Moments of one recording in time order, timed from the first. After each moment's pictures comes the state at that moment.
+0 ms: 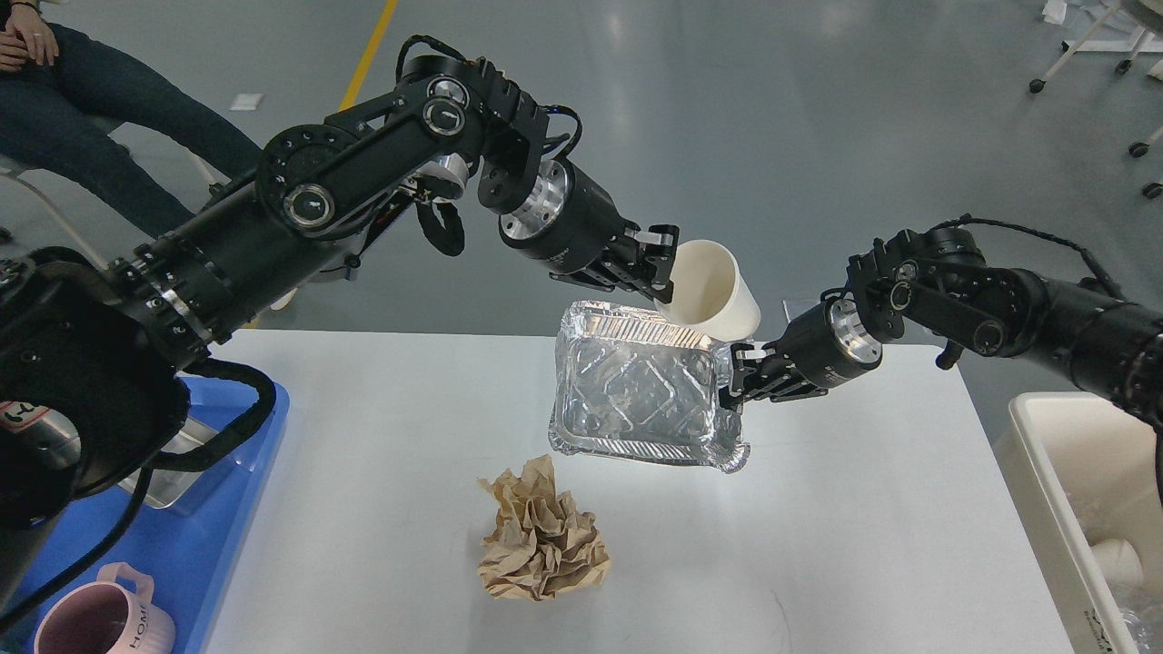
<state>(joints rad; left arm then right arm) -1.42 0.01 -0.49 -0.79 0.78 -0.96 0.52 1.26 -0.31 -0.28 0.72 -0.72 0.83 0.22</state>
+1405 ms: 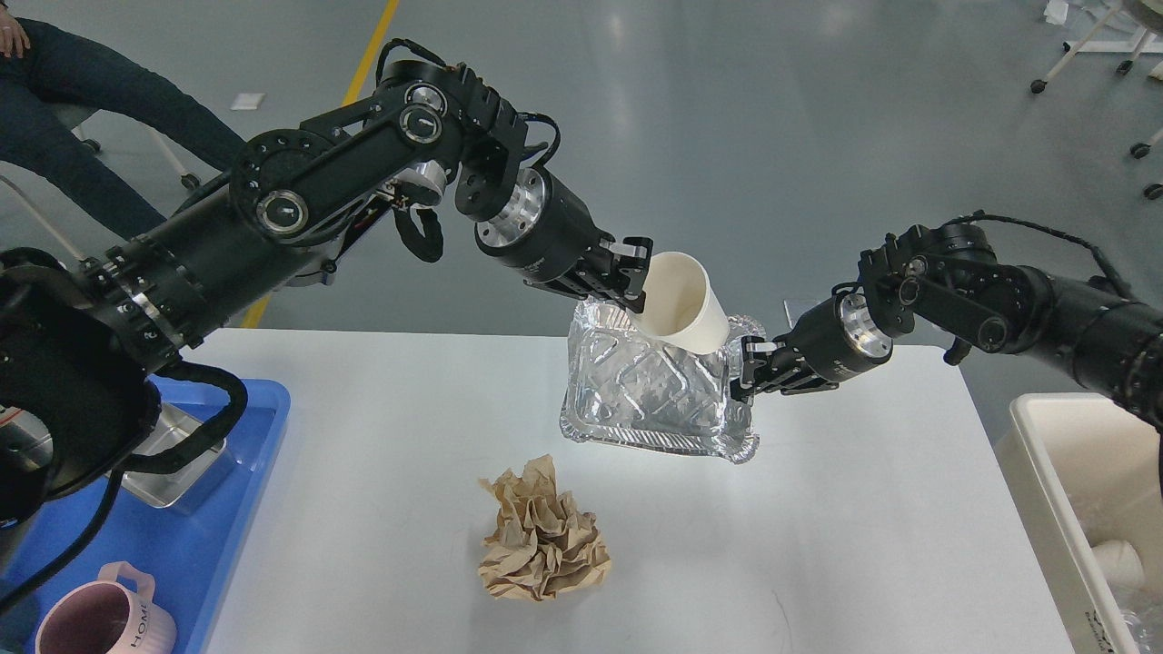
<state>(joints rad) -1.38 0.04 -0.43 -0.85 0.77 -0.96 0.55 1.26 -0.31 -0.28 0.68 -0.72 0.83 0.22</state>
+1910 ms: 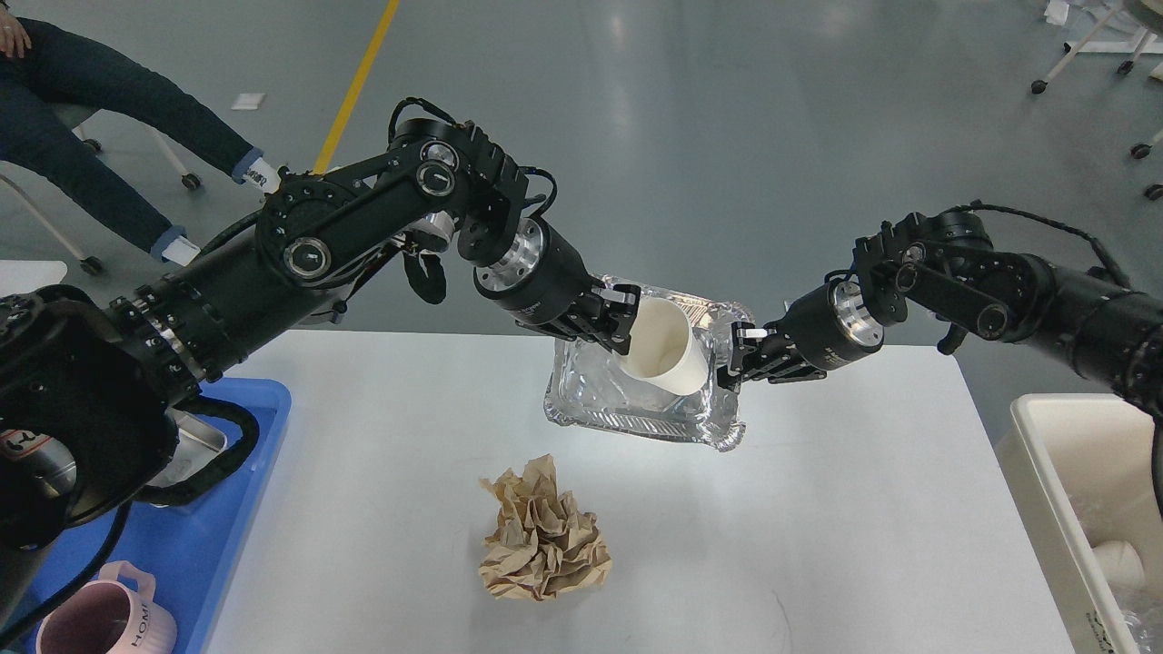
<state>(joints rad) -1.32 0.01 -0.43 -0.83 0.81 -0.96 0.56 1.28 -0.31 -0.27 0.69 -0.68 0.84 0.22</state>
